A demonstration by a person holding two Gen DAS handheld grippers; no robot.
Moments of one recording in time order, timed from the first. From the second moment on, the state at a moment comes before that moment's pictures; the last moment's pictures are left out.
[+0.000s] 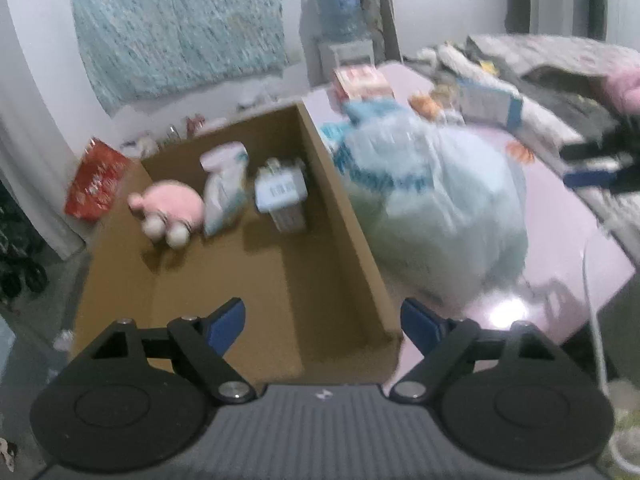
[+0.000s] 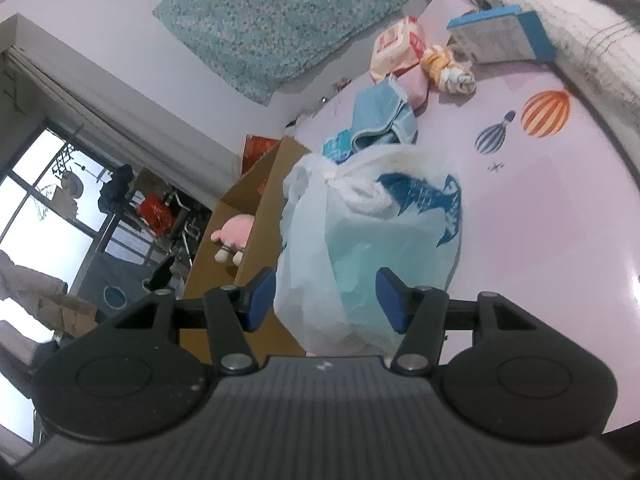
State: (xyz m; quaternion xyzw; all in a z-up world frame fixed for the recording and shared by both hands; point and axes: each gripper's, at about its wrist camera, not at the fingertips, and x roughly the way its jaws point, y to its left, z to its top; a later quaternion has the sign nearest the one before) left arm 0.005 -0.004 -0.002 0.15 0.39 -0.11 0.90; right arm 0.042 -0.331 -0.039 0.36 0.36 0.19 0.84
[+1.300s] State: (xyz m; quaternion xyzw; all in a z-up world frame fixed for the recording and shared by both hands) left arm 0.436 -0.241 -0.103 0.18 0.60 -0.13 0.77; right arm 0.335 -0.357 -0.093 0.09 0.36 0.09 0.92
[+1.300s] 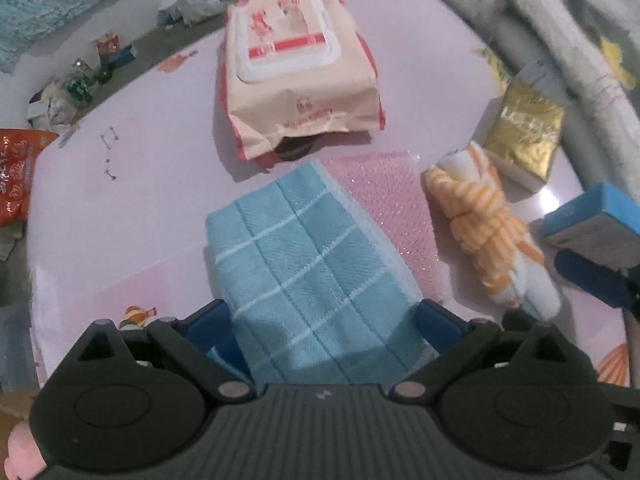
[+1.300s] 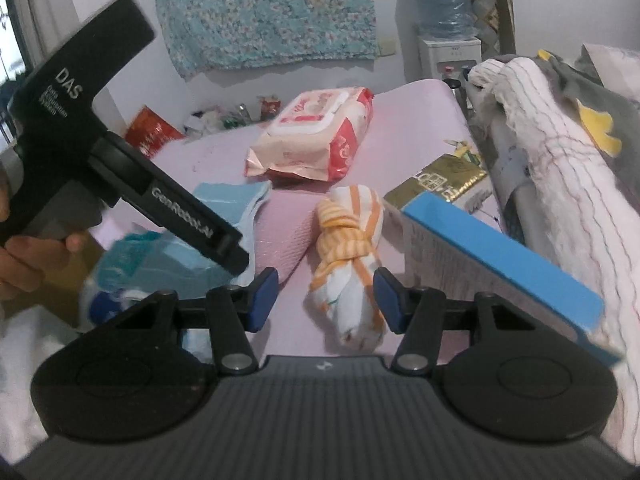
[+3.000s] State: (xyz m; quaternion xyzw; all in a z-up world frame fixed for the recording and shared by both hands) left arm 0.331 -0.206 -0.014 0.12 0.59 -0.18 0.78; right arm 0.202 -0.377 -0.029 0.29 0.34 0.14 0.88
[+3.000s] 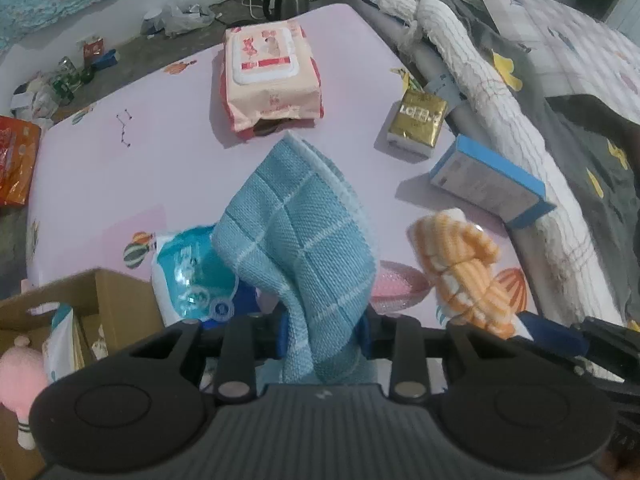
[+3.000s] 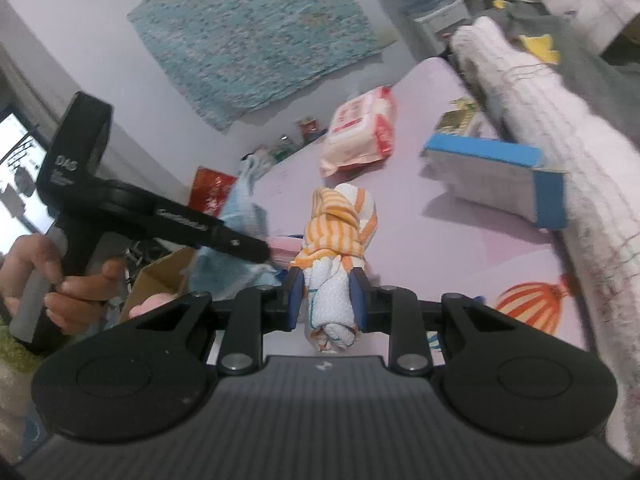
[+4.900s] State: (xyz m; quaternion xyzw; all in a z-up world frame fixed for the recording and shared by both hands) left arm 0.117 0.067 0.126 0.00 0.41 -0.07 0.91; right arm 0.100 -0.127 0.095 0.27 0.30 0.38 0.83
